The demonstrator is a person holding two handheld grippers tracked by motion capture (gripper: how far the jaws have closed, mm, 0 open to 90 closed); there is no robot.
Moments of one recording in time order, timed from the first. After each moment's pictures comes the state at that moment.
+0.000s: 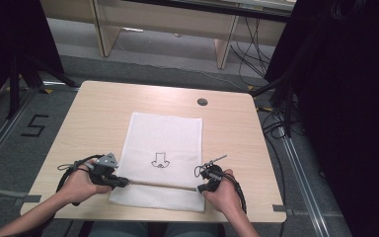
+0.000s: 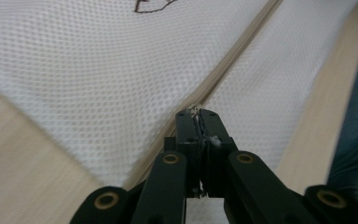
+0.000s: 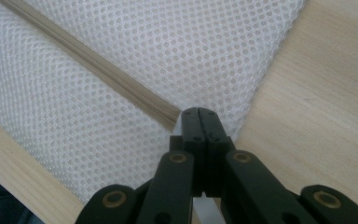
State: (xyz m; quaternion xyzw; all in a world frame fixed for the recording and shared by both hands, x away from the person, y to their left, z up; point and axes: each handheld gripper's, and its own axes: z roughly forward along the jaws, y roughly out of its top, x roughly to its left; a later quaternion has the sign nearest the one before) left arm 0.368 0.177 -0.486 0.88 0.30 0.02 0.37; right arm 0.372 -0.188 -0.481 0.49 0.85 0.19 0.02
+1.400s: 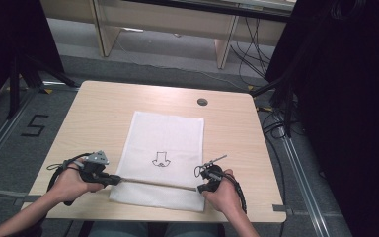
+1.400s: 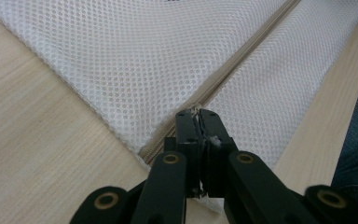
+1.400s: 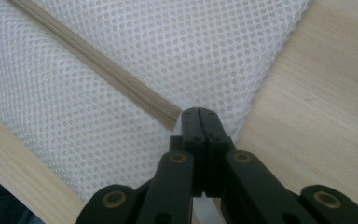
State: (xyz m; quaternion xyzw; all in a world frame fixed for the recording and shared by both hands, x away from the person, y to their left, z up) left arm 0.369 0.199 -0.486 0.87 0.33 0.02 0.37; right arm 0.372 -0.189 -0.481 0.49 0.85 0.19 0.02
